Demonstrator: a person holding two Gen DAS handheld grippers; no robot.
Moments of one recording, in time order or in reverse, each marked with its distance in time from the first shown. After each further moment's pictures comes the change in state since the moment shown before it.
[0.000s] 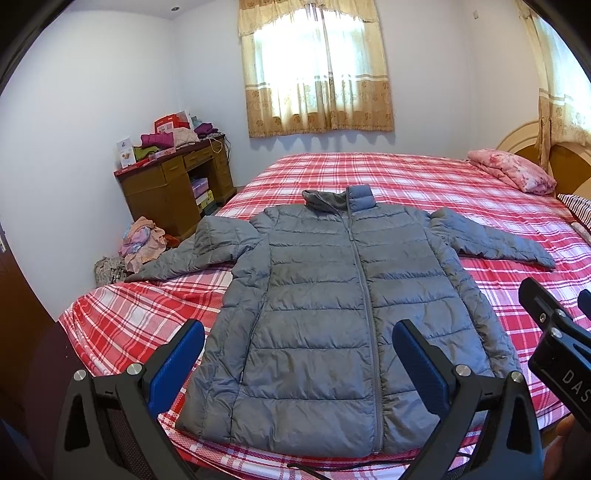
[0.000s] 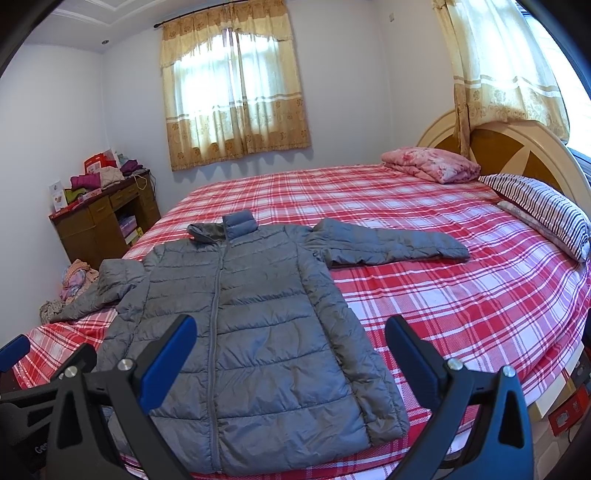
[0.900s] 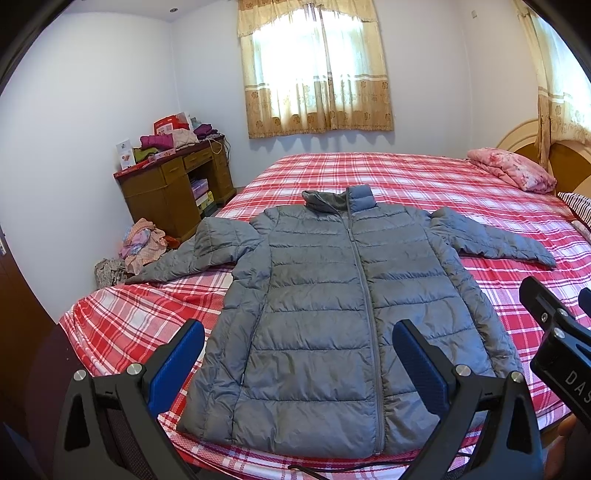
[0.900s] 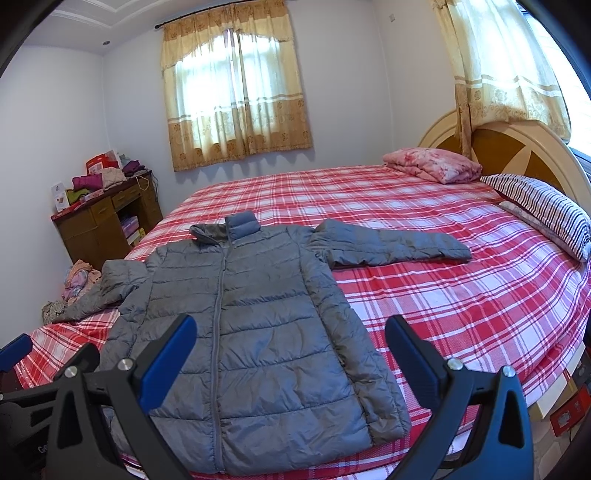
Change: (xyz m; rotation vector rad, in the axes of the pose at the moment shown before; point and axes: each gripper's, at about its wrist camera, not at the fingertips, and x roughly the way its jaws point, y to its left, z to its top) left arm 0.004 0.003 -0.001 0.005 -0.002 0.004; right arm -0.001 0.004 0.002 0.002 0.000 0.008
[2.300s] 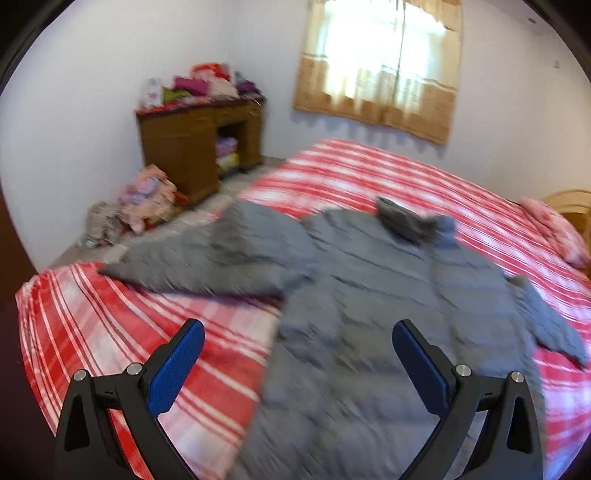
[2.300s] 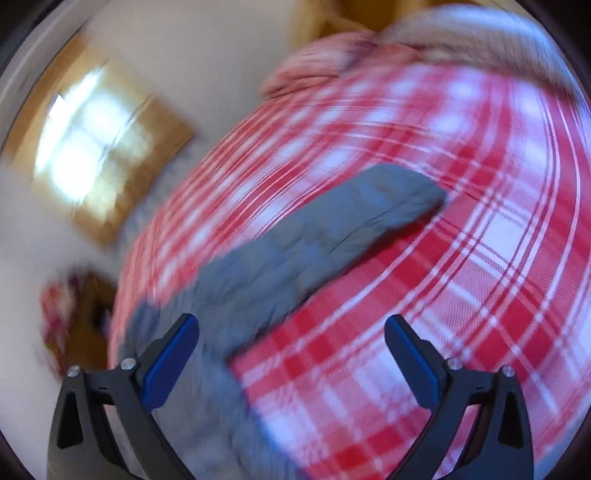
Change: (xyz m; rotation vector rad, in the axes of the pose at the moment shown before) left arm 0.203 0.134 0.066 -0.259 0.074 0.035; right arm 0.217 -0.305 0.063 0.799 0.174 -0.092
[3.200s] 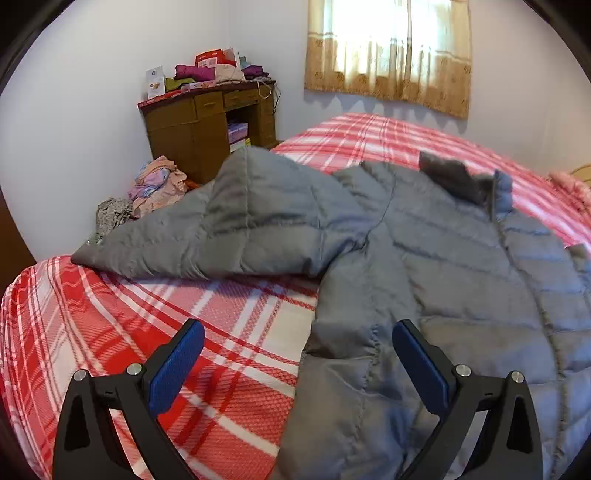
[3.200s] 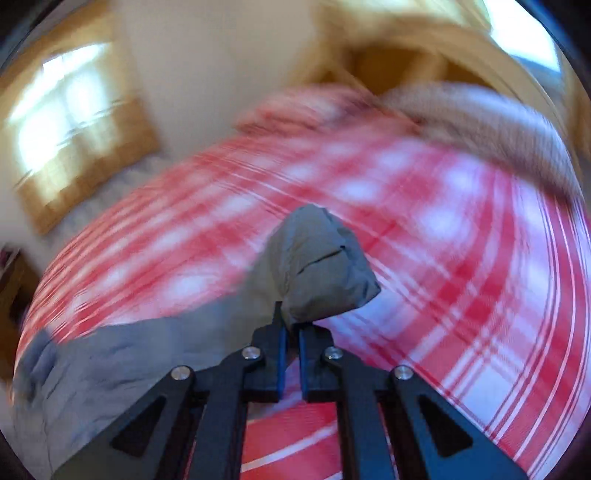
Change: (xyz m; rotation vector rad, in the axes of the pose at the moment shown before) left arm 0.094 0.010 -0.034 0.043 0.065 0.055; right arm 0.023 0.095 0.027 -0.510 -0.205 -0.150
